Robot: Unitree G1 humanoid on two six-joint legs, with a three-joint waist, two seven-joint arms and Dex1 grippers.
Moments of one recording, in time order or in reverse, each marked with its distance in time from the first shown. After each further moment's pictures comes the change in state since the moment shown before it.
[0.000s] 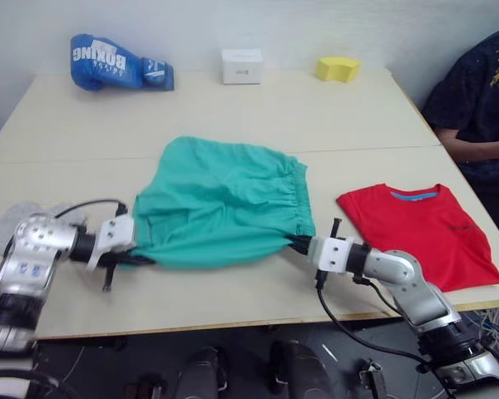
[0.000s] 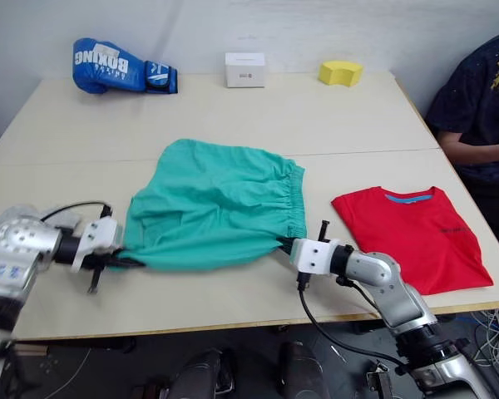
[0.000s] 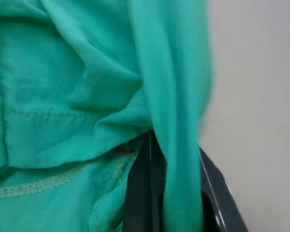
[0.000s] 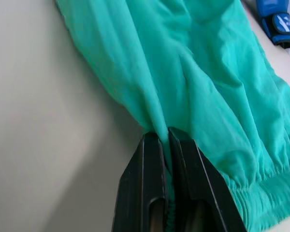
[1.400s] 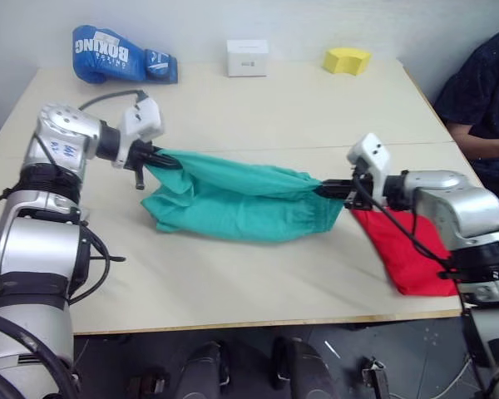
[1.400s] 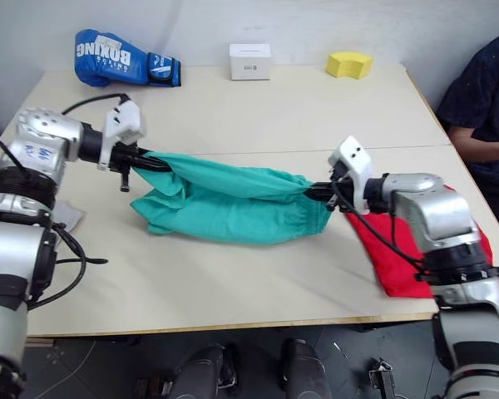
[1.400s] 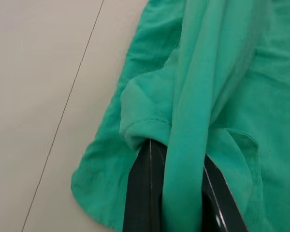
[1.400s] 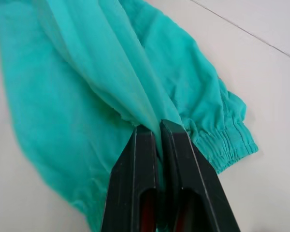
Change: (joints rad) left arm -1.151 -0.289 -0.274 1.146 0.277 -0.293 0.119; right arm -0.514 -0.058 -0.063 0.122 0.422 1.085 0.104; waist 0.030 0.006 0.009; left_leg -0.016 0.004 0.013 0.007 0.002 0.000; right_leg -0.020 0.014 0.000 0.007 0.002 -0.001
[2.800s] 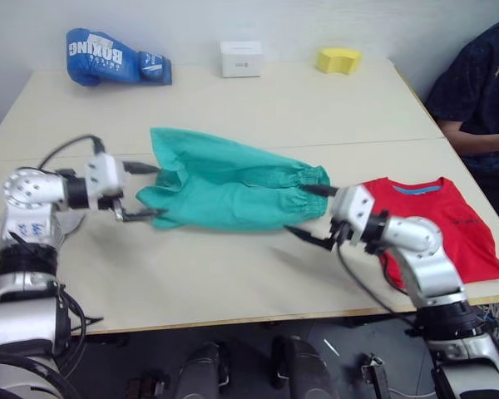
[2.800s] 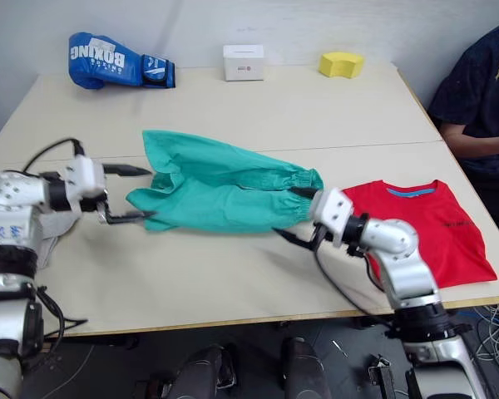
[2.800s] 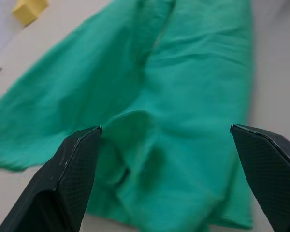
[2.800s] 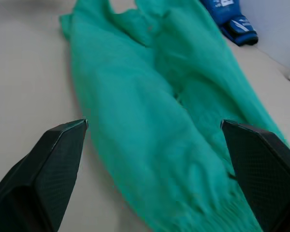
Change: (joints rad) left arm 0.613 0.058 0.332 -0.572 -0.170 -0.273 -0.053; right arm 0.409 0.184 -0.047 -0.238 -0.285 -0.735 -0.030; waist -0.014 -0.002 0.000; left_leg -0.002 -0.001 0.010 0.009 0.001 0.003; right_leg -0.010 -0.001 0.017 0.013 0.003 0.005
